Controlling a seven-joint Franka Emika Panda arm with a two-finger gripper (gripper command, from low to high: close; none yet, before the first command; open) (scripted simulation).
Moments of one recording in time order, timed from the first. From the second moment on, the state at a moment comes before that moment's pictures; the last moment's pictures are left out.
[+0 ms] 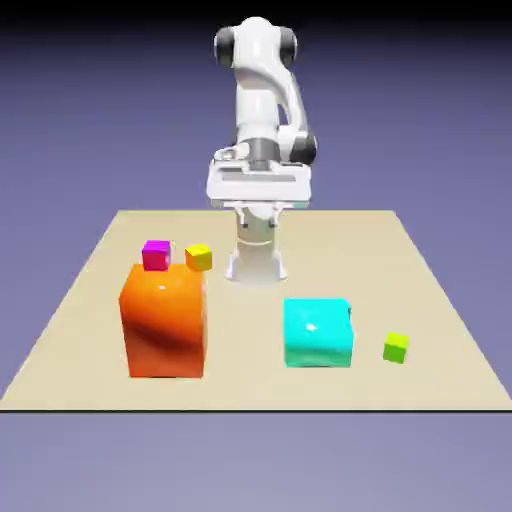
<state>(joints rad) 0.06 -0.55 -0.01 -2.81 -0.02 3.02 0.72</state>
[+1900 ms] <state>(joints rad) 1.05 0.10 -0.17 -2.59 -0.52 2.52 -0.01</state>
